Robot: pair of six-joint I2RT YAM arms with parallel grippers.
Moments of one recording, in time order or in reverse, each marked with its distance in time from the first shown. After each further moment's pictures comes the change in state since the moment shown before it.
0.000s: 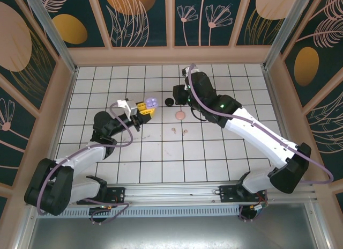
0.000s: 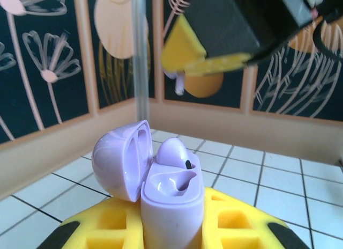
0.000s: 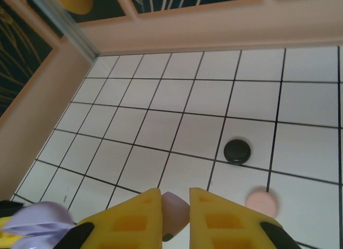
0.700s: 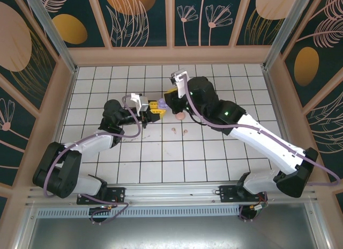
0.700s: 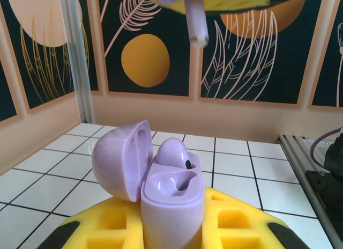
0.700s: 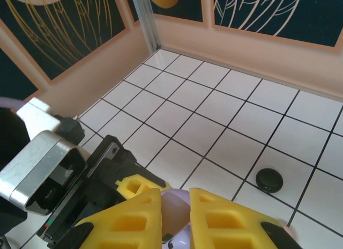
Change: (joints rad) left arm -0.043 0.156 0.168 -0.050 0.187 0.014; right arm 0.103 -0.058 -0.005 0.038 -0.090 -0.247
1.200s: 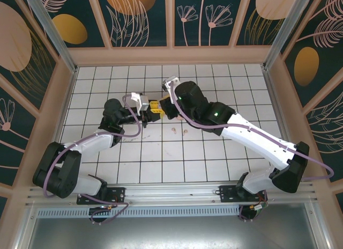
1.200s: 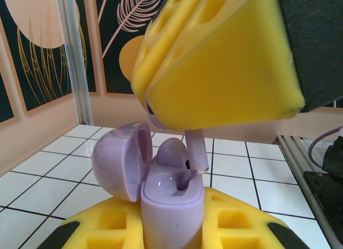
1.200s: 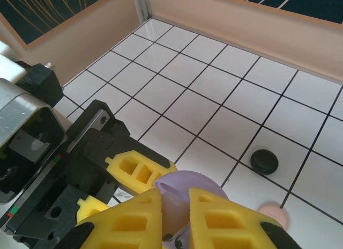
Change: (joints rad) left arm -0.002 0.000 0.013 -0.016 0.005 0.000; right arm 0.047 0.063 0.000 -0.038 0.066 -0.025
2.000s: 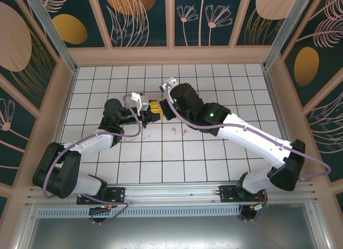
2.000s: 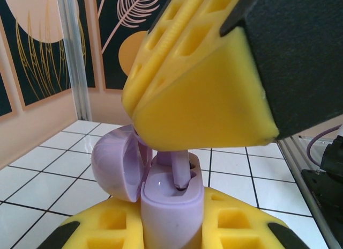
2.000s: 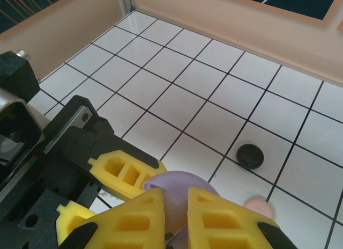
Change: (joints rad) left arm 0.000 -0.004 0.000 -0.026 0.000 0.000; right arm 0.032 0.034 0.010 -0.020 0.094 -0.005
